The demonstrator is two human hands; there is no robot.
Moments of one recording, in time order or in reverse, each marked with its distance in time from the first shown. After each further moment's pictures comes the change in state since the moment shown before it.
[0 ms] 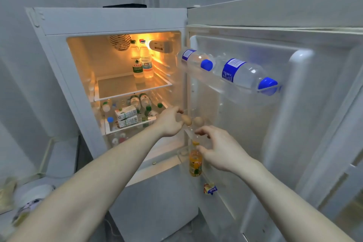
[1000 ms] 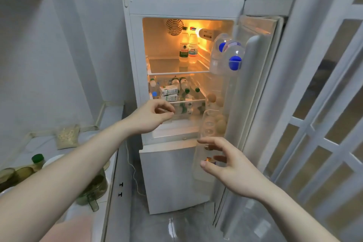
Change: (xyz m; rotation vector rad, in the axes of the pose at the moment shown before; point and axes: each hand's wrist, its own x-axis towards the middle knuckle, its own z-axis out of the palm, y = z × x) left_hand -0.241 -0.059 -0.110 -0.451 0.087 -0.125; right_hand -0.128 -0.089 0.039 0.512 -0.200 -0.169
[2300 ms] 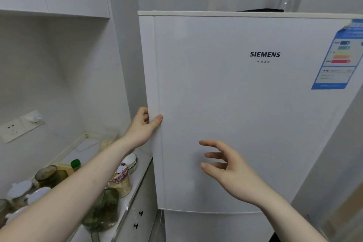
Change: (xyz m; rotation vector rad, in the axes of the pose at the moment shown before) left_hand 0.111 -0.086 -0.070 -0.290 0.716 -0.284; right_hand 0.258 0.042 -0.020 0.216 -0.310 -0.086
